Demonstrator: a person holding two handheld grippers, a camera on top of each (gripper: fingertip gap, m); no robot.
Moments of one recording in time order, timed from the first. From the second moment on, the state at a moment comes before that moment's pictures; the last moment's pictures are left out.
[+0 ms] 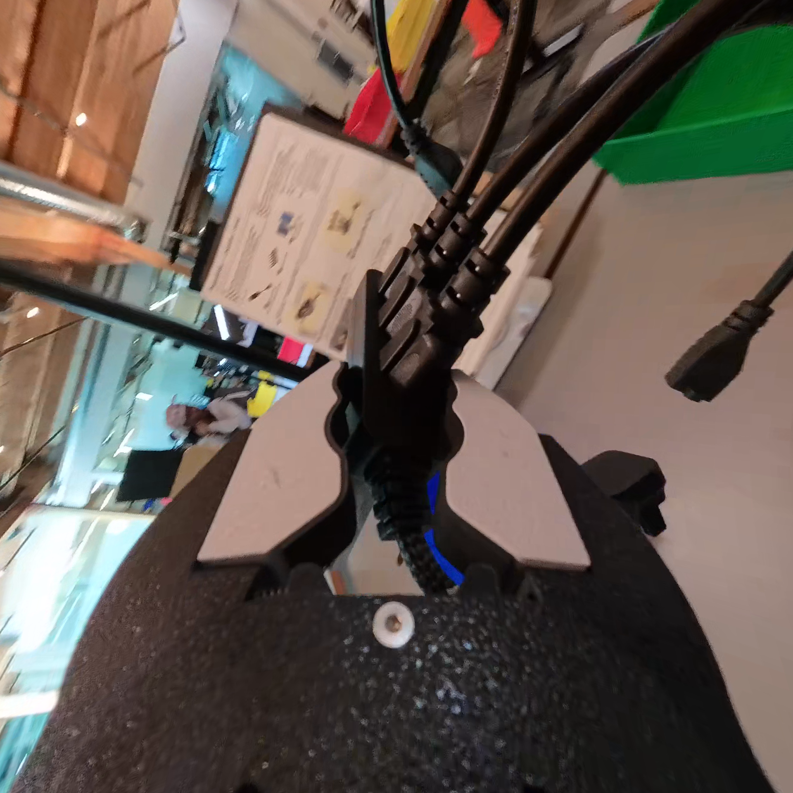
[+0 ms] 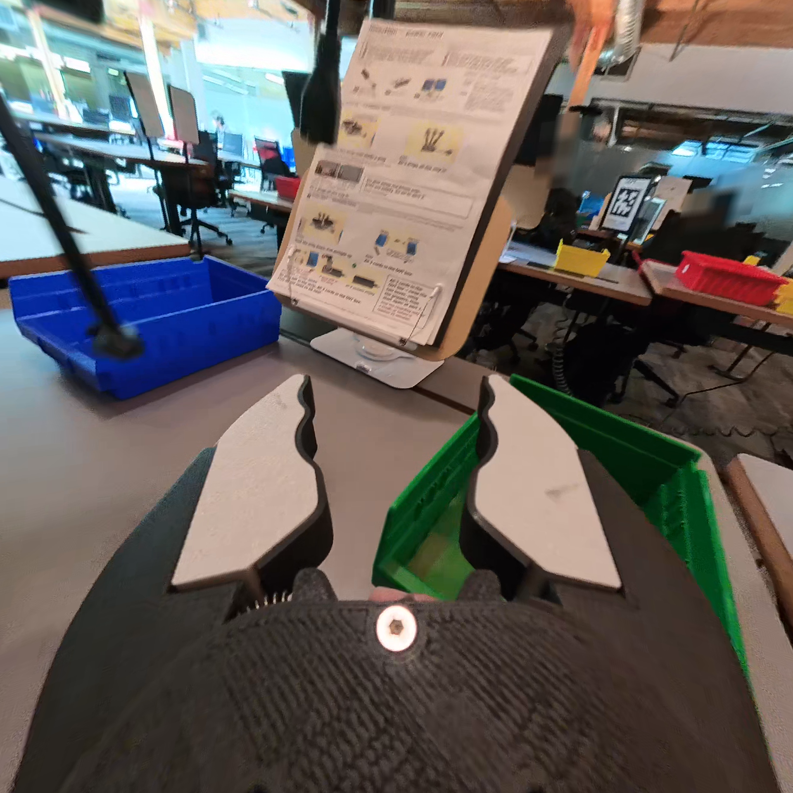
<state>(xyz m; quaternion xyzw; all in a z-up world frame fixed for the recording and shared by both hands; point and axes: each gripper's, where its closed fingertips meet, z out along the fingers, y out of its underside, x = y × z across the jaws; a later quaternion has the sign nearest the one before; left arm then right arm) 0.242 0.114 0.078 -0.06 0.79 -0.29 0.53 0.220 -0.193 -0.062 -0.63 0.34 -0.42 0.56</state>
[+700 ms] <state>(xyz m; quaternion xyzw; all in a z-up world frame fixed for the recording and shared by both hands) 0.188 0.018 -0.232 -0.01 0.92 -0.40 0.02 0.149 -0.137 -0.072 -0.75 0.07 -0.35 0.55</state>
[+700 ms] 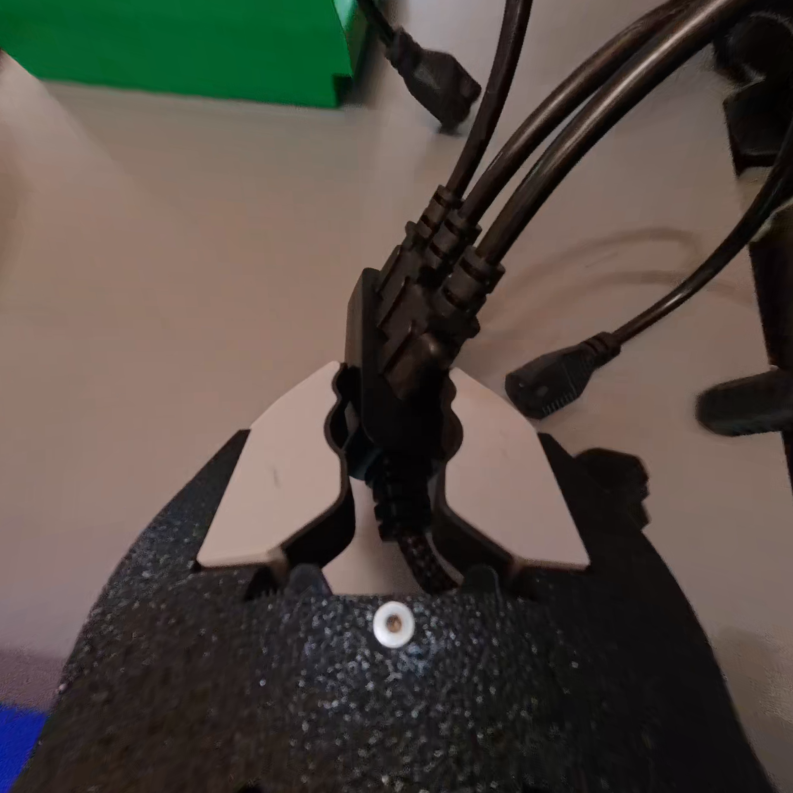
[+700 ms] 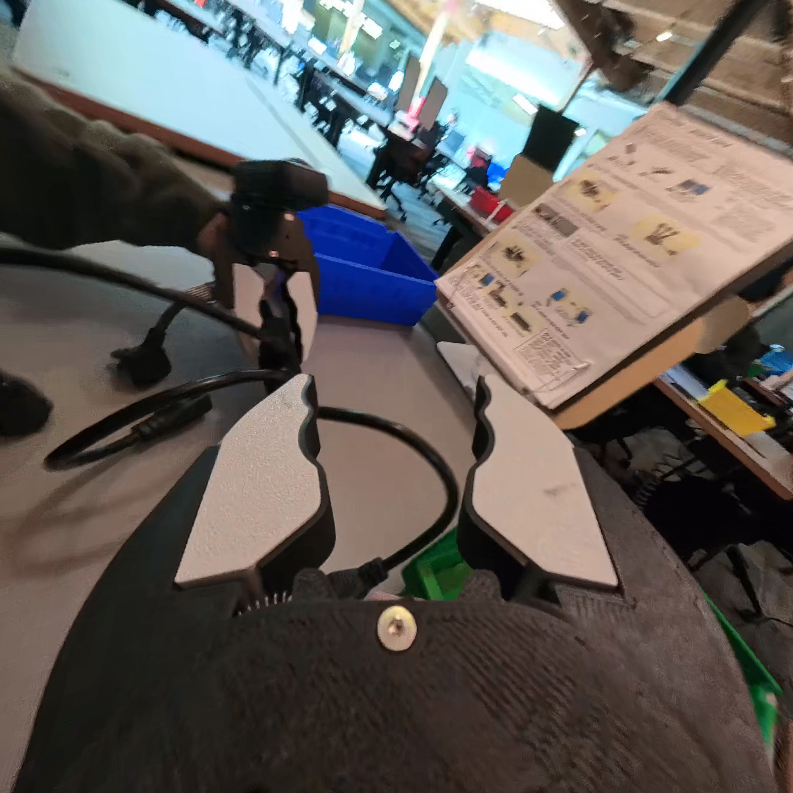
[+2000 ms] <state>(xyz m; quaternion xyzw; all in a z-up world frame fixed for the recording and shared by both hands) 0.202 0.022 -0.287 0.06 0.94 -0.33 0.04 0.186 -0.055 -0.233 -0.90 0.10 -0.19 0.37</state>
